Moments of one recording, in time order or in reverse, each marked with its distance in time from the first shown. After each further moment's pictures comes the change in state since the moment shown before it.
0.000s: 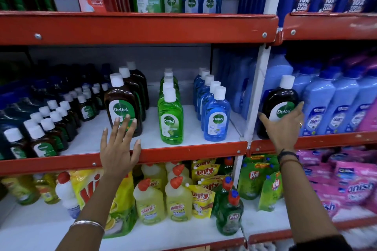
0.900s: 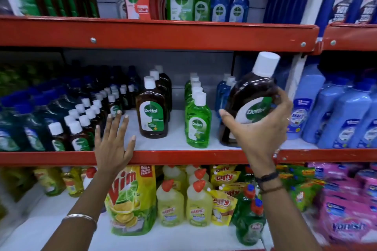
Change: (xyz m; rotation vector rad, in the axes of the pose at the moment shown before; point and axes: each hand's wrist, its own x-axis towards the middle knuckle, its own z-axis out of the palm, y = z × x) left_hand 0.001 -0.081 -0.038 -0.011 -0.141 -0.155; right_hand -0.136 -0.172 -0.013 0.258 0.106 -0.250
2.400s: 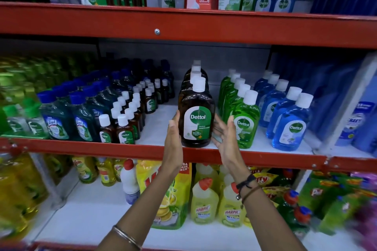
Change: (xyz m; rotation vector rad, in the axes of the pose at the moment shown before) left_hand 0.004 0.068 -0.038 -1.363 -0.186 -0.528; right_hand -0.103 -0.021 0.134 0.779 -0.831 0.647
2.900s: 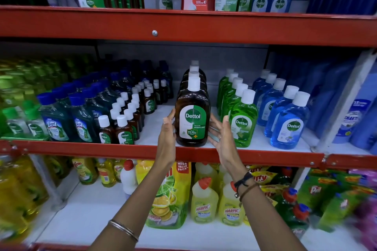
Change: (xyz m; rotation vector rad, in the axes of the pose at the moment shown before) left_hand 0.011 -0.001 -0.013 -0.008 0.015 0.009; right_hand -0.005 -0.002 0.003 -0.017 -0.008 -0.018
